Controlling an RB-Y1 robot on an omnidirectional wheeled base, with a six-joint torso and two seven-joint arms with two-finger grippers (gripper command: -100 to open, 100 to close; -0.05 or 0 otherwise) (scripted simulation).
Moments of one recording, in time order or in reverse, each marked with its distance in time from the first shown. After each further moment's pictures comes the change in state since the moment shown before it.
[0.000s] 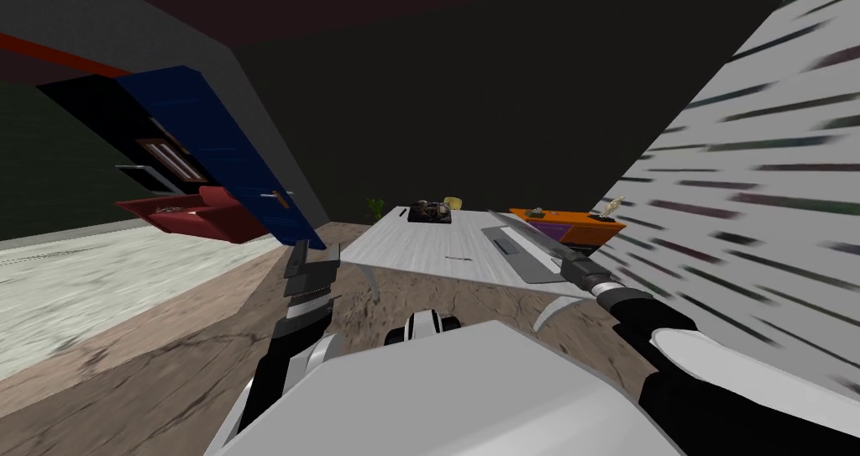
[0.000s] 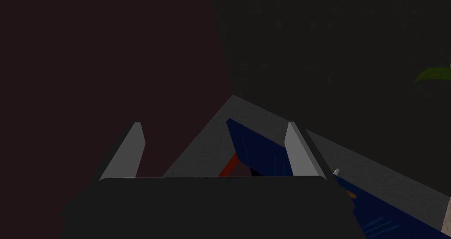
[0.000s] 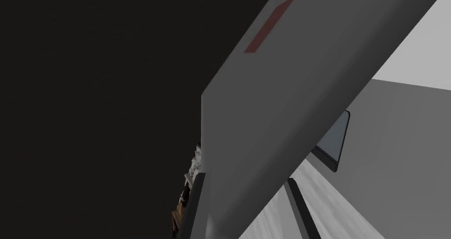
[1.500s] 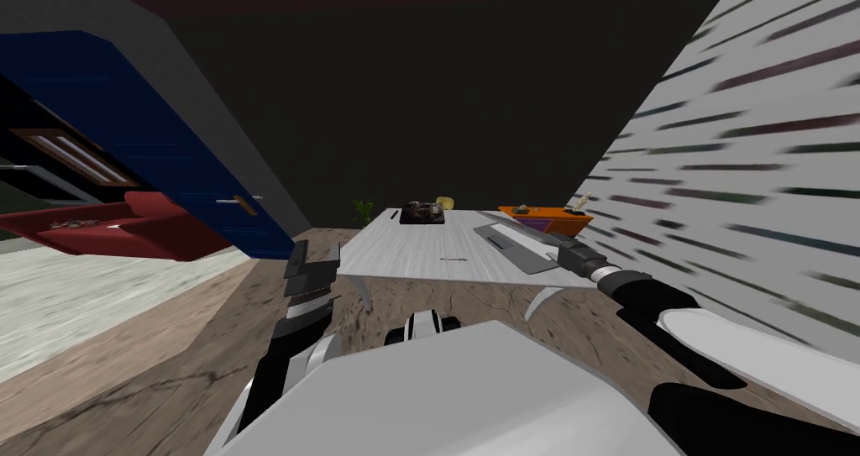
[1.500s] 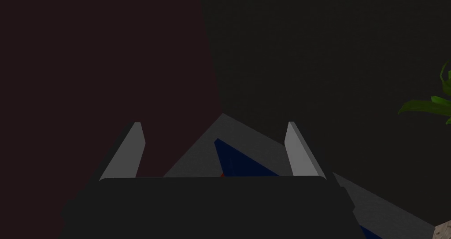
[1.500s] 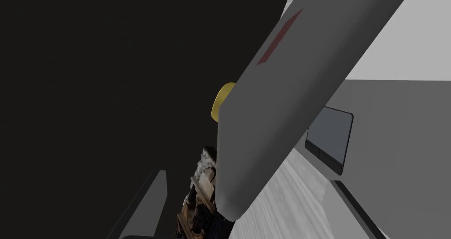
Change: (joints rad) left arm 0.000 0.000 0.000 0.000 0.000 0.000 0.000; right arm 0.123 -0.051 -0.206 -0.077 -0.071 -0.070 -0.015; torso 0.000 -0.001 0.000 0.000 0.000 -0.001
